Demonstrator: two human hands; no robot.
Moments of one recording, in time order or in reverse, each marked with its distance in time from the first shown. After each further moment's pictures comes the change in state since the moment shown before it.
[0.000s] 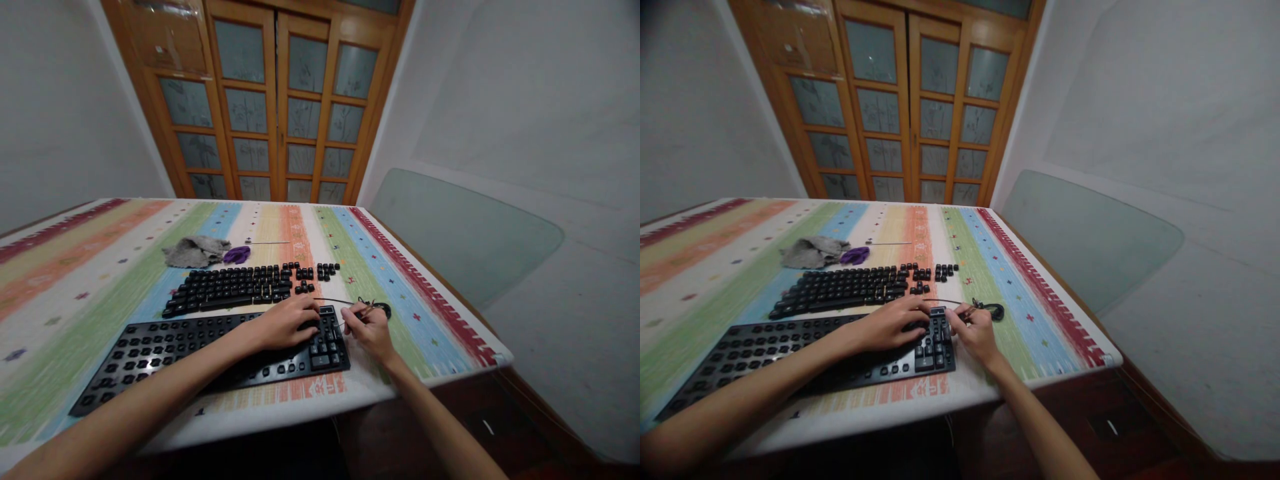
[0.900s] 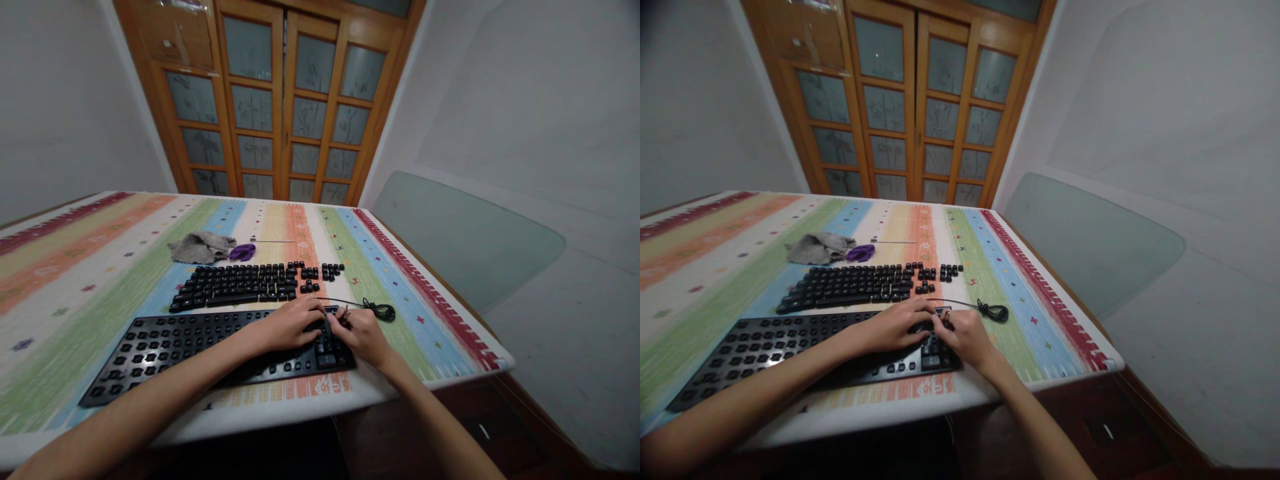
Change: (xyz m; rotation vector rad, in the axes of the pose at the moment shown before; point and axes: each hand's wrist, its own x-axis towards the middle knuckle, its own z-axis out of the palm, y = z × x) left_hand -0.005 -0.003 0.008 -0.031 0.036 0.012; right_hand 0.013 -0.021 0.015 -0.331 -0.164 -0.317
